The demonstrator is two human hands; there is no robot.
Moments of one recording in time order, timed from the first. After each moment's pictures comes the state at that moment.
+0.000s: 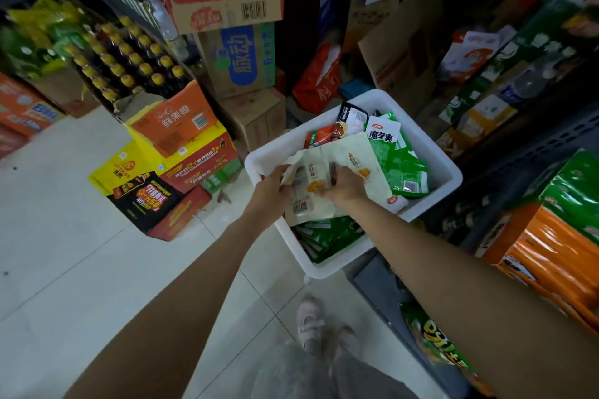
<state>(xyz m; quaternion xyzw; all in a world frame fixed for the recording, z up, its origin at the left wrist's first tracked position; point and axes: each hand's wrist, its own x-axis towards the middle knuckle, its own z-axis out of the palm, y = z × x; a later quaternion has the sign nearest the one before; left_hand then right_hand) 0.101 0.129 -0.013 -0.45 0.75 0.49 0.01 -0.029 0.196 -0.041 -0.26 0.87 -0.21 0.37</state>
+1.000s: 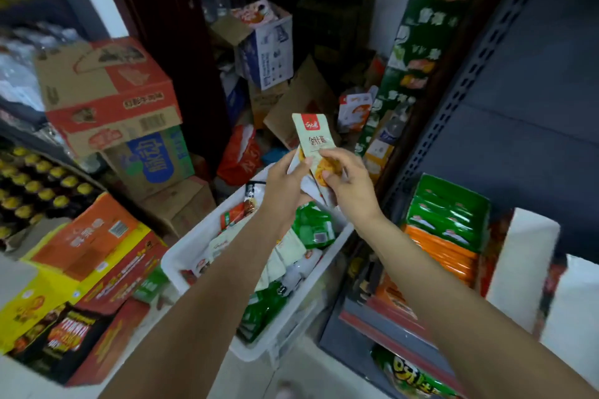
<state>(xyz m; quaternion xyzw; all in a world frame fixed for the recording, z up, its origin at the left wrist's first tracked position) -0.062 0.199 0.102 -0.25 0.56 0.77 -0.16 -0.134 0.298 0.085 -0.24 0.79 -0.55 0.12</state>
